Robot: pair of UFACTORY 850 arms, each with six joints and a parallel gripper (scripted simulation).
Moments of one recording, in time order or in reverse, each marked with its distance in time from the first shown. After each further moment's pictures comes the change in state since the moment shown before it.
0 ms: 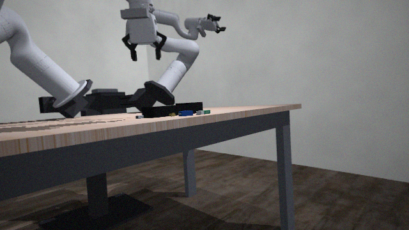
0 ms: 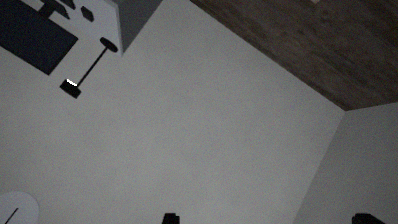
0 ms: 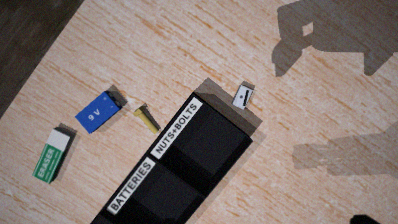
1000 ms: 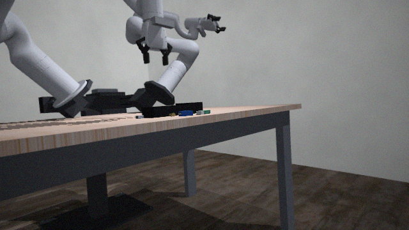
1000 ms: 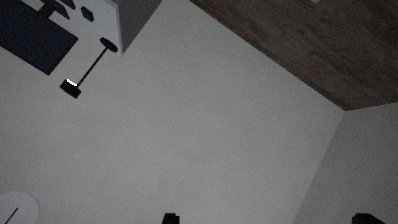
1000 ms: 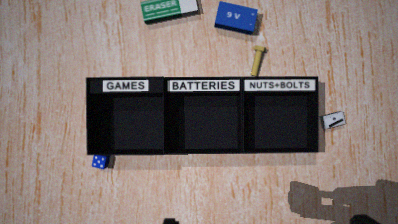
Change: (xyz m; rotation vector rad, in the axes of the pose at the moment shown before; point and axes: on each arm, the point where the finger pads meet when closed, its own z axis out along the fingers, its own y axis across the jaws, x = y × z) left arm 0.000 0.000 0.000 0.000 0.000 0.000; right arm -0.076 -0.016 0.012 -0.032 0.116 -0.897
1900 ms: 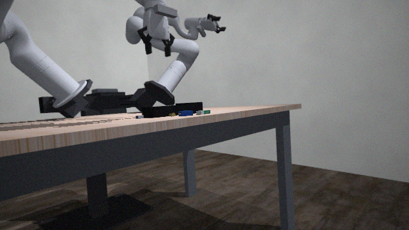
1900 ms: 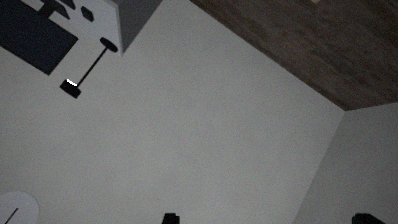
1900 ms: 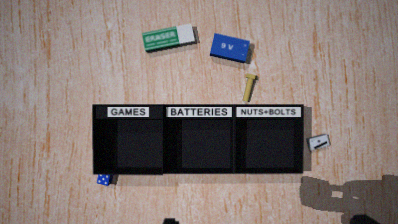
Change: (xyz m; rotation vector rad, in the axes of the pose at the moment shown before) left arm 0.000 0.000 0.000 0.000 0.000 0.000; right arm 0.029 0.006 -0.032 0.002 0.001 -0.008
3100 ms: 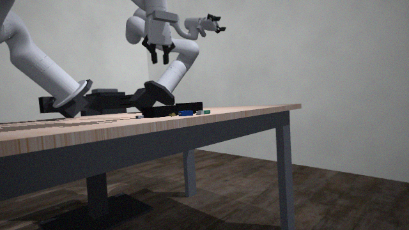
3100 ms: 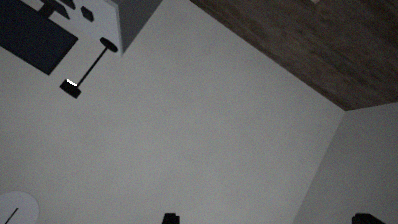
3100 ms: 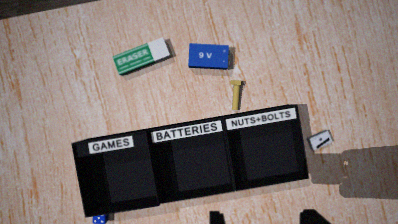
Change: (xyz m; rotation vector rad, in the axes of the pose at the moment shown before) left arm 0.000 0.000 0.000 0.000 0.000 0.000; right arm 0.016 0.006 0.027 0.001 -0.007 0.169
